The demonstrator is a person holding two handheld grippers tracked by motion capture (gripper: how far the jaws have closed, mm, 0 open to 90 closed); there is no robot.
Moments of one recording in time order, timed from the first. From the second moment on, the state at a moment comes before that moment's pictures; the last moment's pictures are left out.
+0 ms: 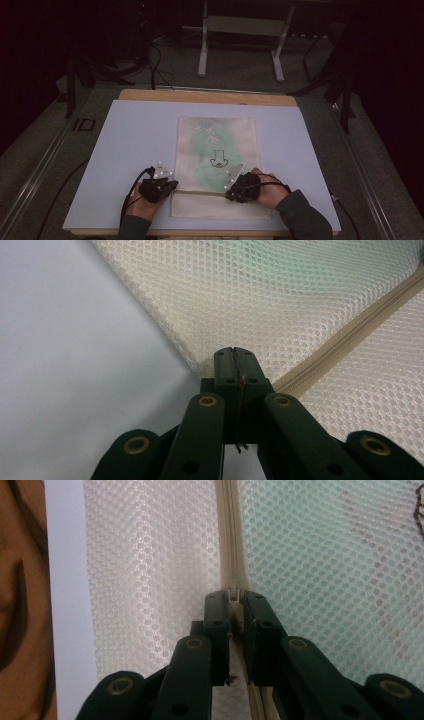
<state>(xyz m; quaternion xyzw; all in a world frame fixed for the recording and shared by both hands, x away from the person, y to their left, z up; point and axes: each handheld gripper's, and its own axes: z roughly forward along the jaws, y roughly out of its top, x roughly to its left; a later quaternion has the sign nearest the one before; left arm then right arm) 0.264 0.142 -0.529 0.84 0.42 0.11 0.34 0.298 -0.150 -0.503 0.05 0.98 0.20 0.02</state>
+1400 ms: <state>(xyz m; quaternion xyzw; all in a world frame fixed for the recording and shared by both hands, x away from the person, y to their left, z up) 0.263 0.142 -0.529 0.84 0.42 0.12 0.34 0.298 -0.176 -0.500 0.07 0.98 0.20 0.01</state>
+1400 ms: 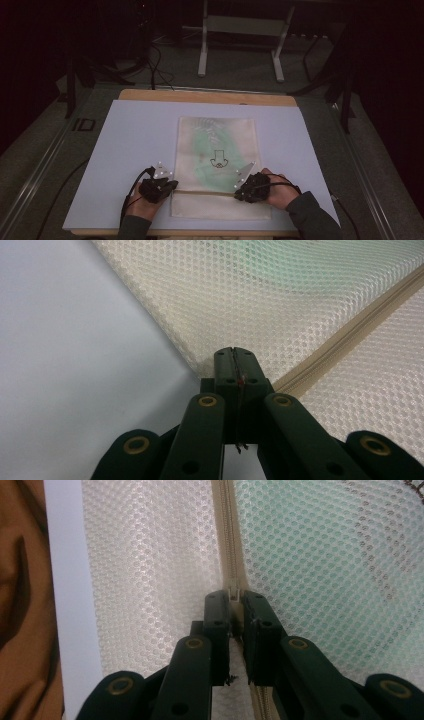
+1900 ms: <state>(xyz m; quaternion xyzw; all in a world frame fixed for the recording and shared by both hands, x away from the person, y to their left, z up) 0.263 0.142 -0.529 0.84 0.42 0.12 0.34 0.298 -0.178 -0.497 0.06 0.98 0.20 0.02</state>
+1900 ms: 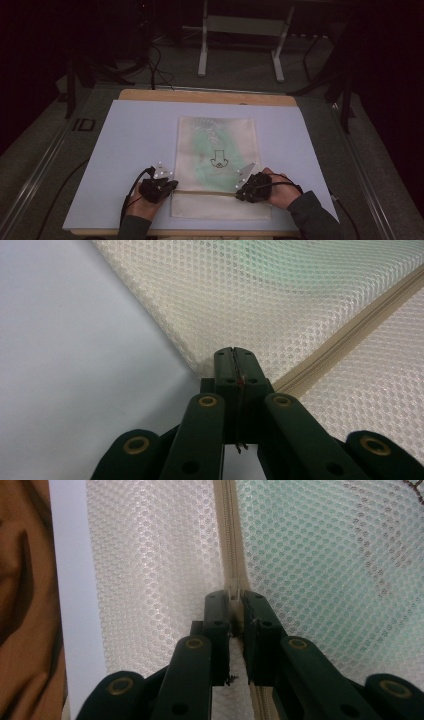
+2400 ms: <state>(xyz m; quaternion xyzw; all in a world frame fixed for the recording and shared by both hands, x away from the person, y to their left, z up) 0.263 0.142 -0.529 0.84 0.42 0.12 0.34 0.298 -0.186 -0.496 0.07 0.98 0.20 0.02</state>
